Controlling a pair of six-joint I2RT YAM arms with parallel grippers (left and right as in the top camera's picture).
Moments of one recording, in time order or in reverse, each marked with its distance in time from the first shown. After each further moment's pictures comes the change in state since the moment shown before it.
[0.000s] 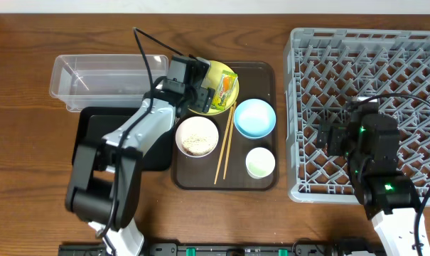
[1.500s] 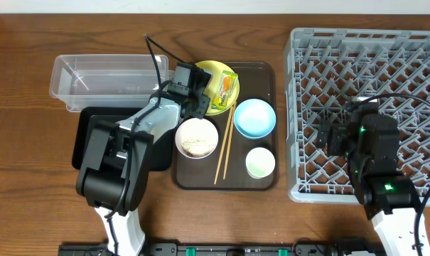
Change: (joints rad) left arm 0.000 0.106 0.000 0.008 0.010 0.015; right arm 0.000 0.000 0.000 0.000 0.000 0.000
